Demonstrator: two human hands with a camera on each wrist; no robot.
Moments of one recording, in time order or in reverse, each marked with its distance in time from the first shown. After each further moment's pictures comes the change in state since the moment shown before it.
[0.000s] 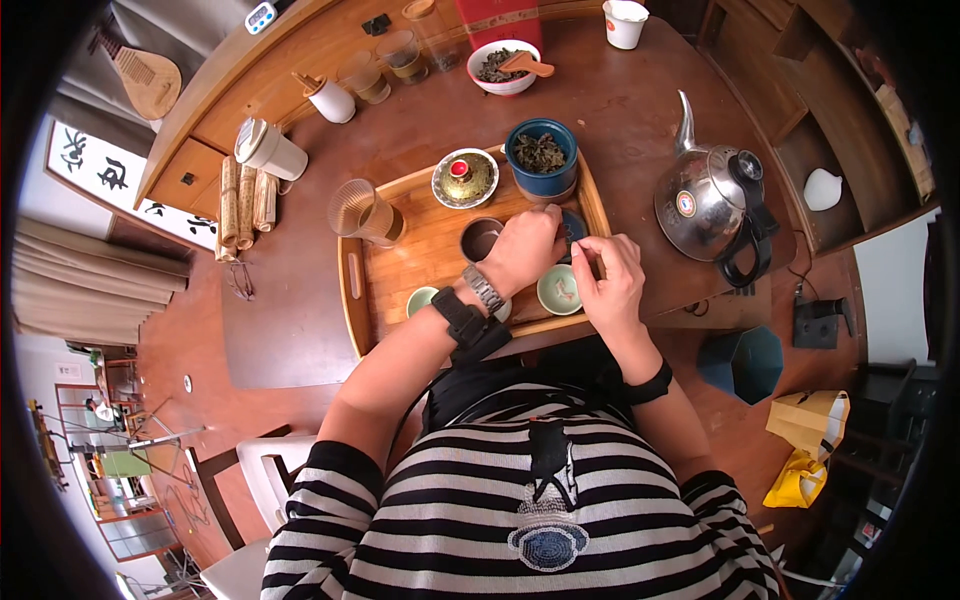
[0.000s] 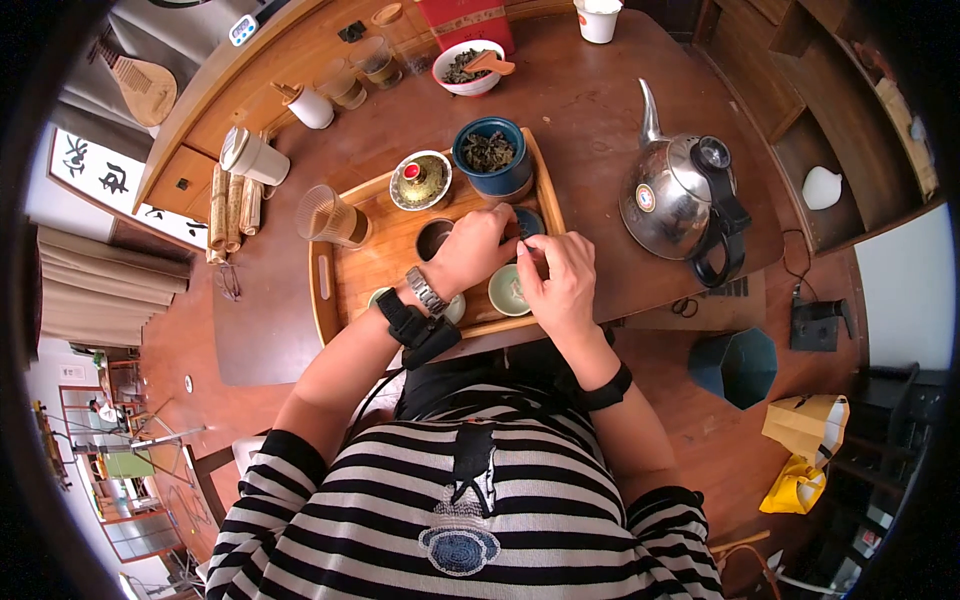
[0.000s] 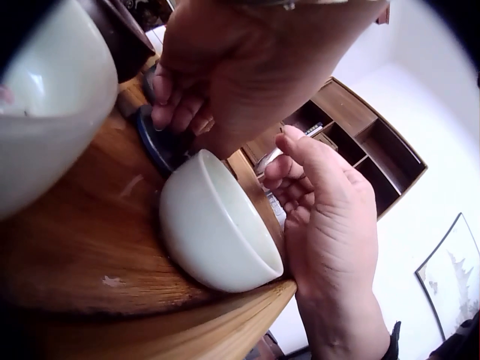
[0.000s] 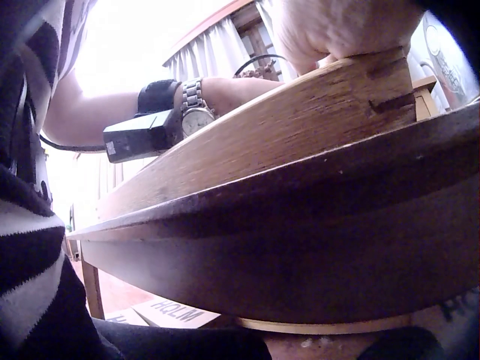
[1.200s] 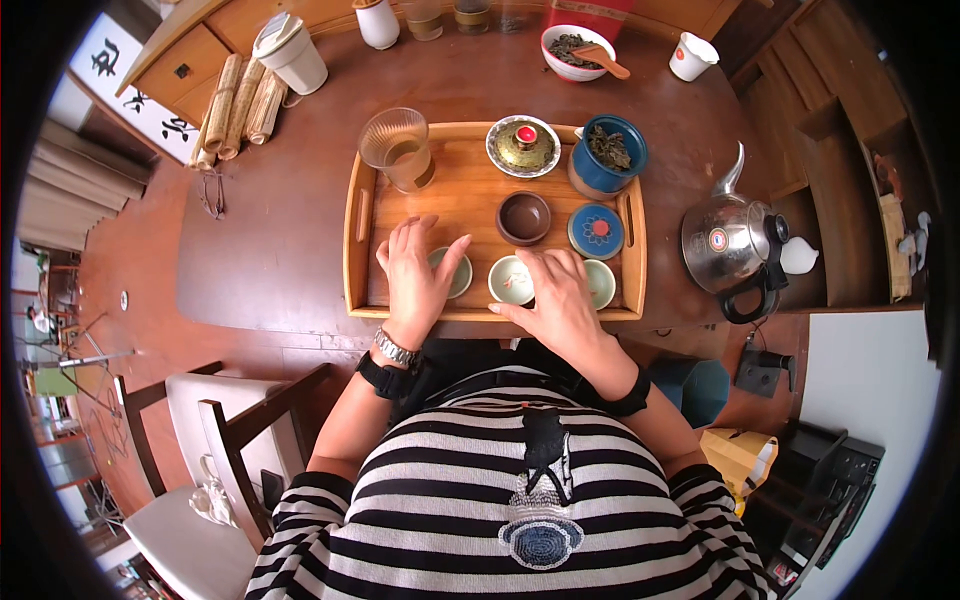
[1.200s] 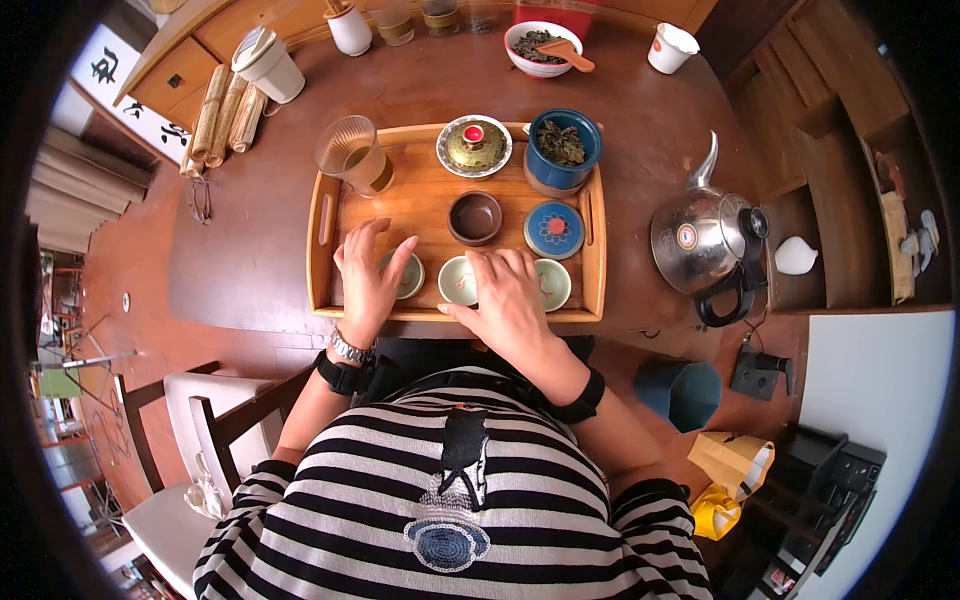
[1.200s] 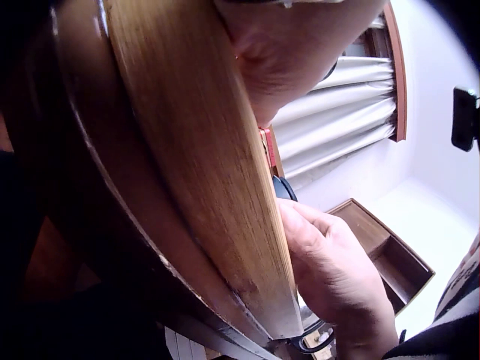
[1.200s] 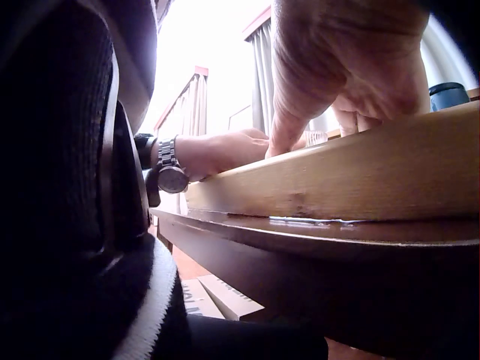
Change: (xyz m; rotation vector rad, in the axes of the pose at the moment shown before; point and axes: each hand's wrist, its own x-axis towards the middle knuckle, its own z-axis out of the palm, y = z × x) left_hand -0.139 -0.053 -0.023 0.082 0.640 -0.462; right_hand -0.009 -0.062 0.032 -0.062 -0.731 -0.133
